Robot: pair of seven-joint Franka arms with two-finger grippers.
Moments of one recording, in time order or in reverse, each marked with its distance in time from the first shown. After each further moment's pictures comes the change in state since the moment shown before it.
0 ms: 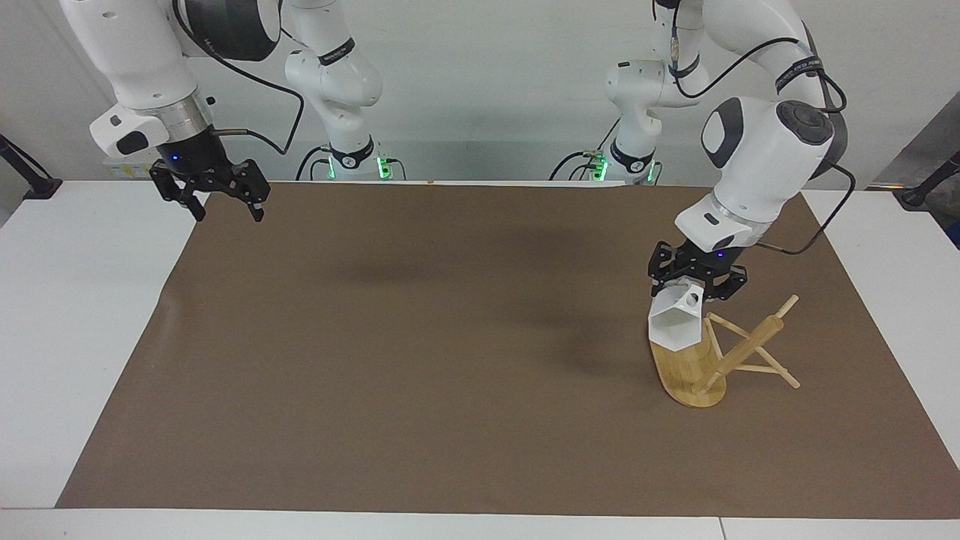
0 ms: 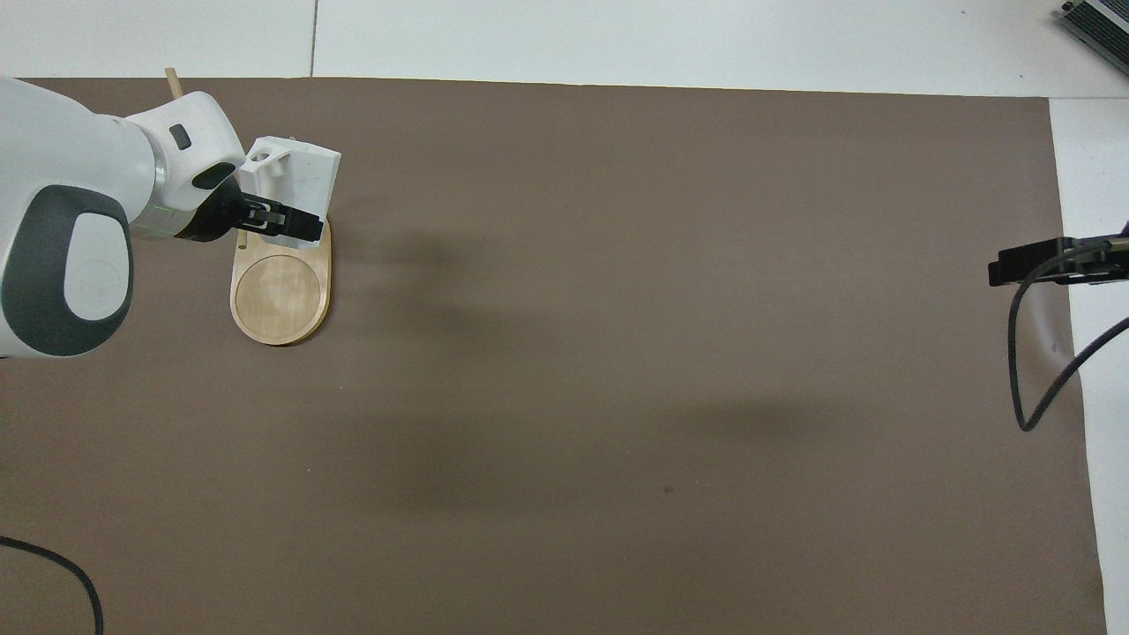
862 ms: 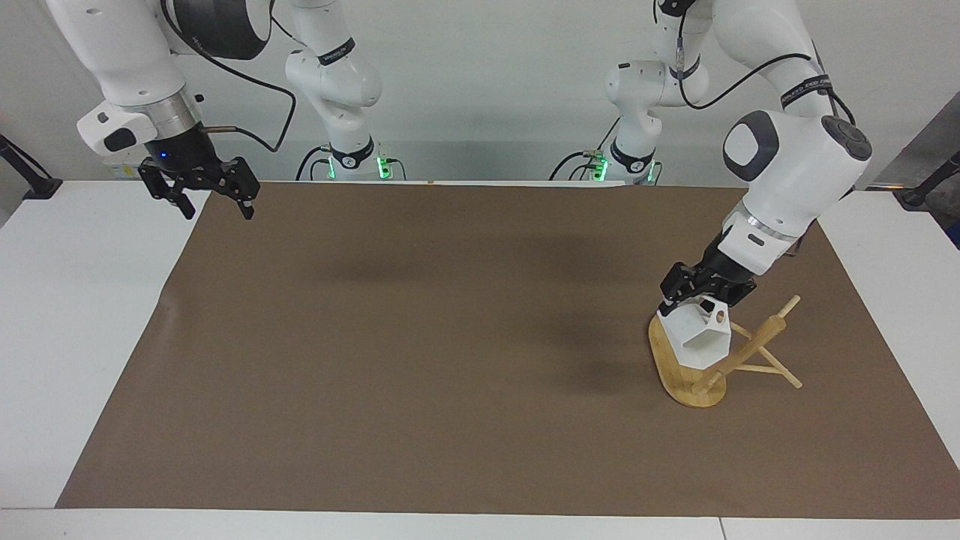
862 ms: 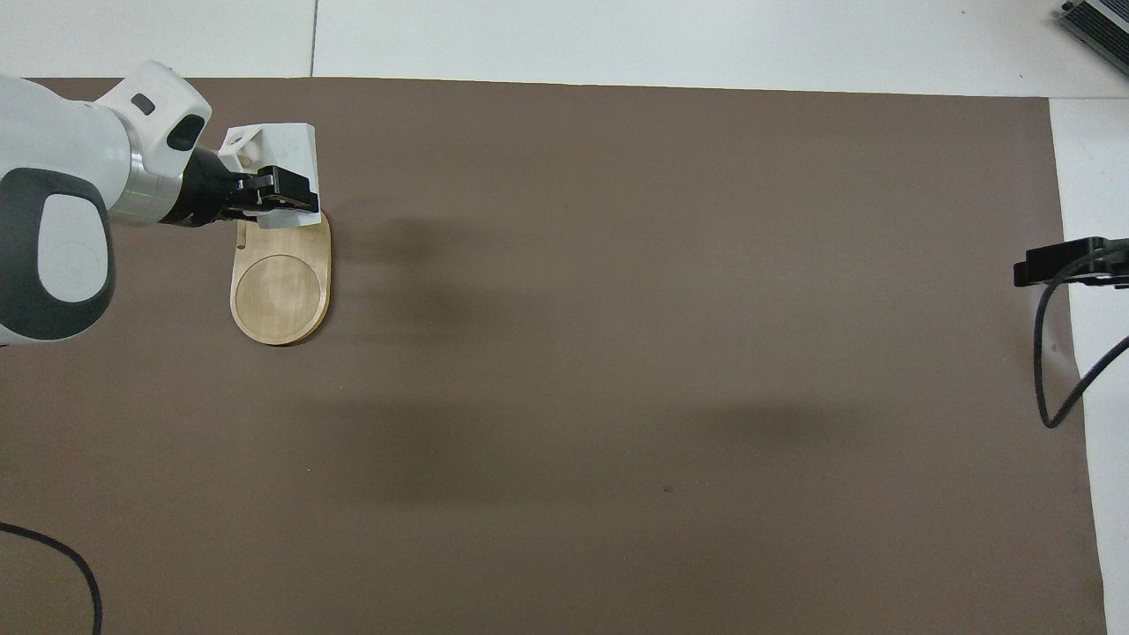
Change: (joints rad) left arm 0.023 0.022 -0.003 0.028 -0.046 0.017 -0.267; right arm -0.039 -0.003 -0.003 -0.002 0.000 0.000 -0.002
